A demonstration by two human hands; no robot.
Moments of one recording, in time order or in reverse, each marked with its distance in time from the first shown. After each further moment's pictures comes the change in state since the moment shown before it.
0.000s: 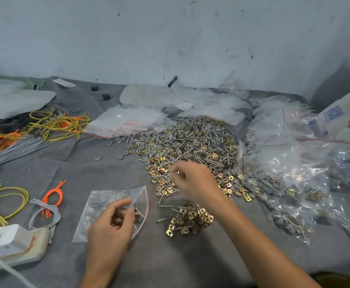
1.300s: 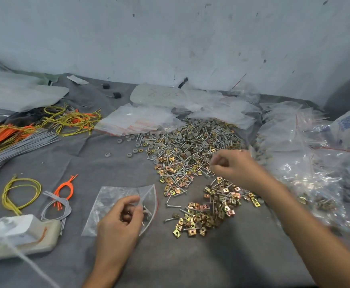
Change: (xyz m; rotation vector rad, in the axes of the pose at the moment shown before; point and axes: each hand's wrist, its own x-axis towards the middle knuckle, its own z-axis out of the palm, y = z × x) left_hand 0.001 0.002 0.002 -0.008 0.012 -0.031; right_hand 0.009 0.045 -0.076 -0.013 -0.155 0.064
